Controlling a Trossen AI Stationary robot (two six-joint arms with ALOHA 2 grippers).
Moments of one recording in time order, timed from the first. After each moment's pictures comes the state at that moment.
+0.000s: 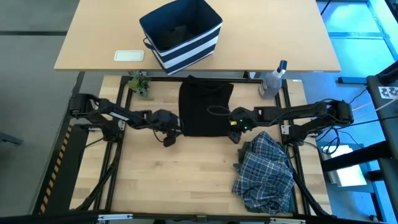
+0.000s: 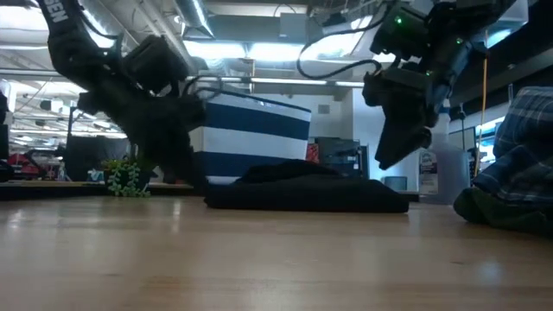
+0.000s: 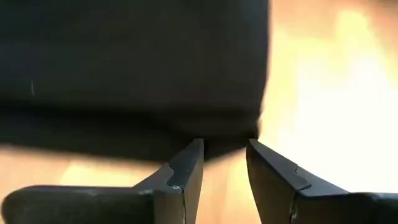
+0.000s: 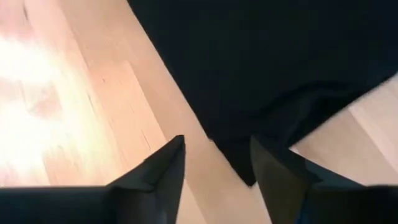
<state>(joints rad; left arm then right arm) 0.18 1.50 0.41 0.38 0.07 -0.17 -0.10 1.36 0.73 -0.36 -0.07 0.45</state>
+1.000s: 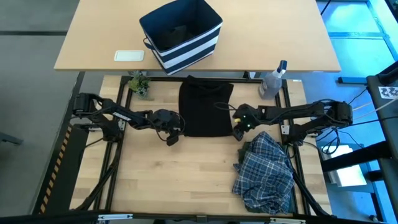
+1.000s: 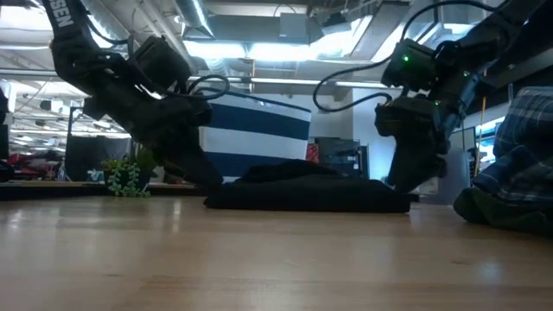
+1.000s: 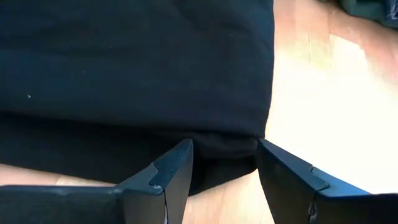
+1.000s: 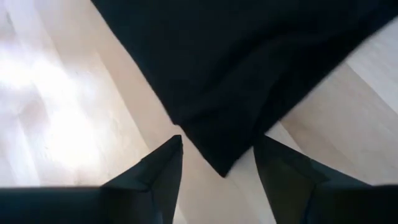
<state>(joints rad) 0.18 1.55 0.41 0.50 0.07 -0.26 -0.23 1.36 0.55 -0.18 -0.24 0.49</state>
